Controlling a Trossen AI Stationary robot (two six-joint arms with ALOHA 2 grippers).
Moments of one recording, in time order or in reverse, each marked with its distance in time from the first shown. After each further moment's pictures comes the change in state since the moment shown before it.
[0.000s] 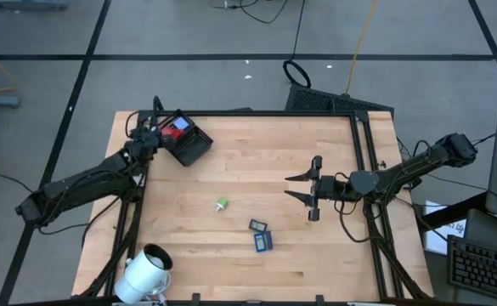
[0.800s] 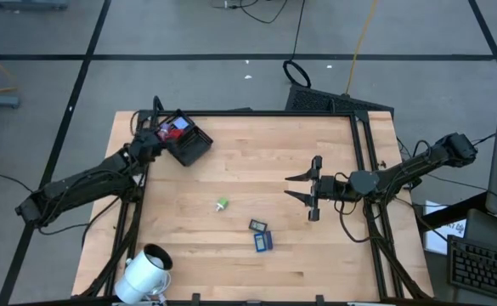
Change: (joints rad) left arm -0.001 -0.001 0.000 0.047 0.273 0.096; right arm 0.000 0.000 0.000 -0.001 0.000 0.000
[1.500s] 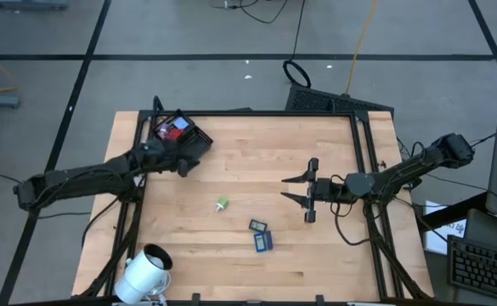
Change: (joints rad) left arm -0.256 0.088 0.001 0.160 0.460 -0.083; right arm 0.000 0.069 0.000 0.083 -0.003 -0.021
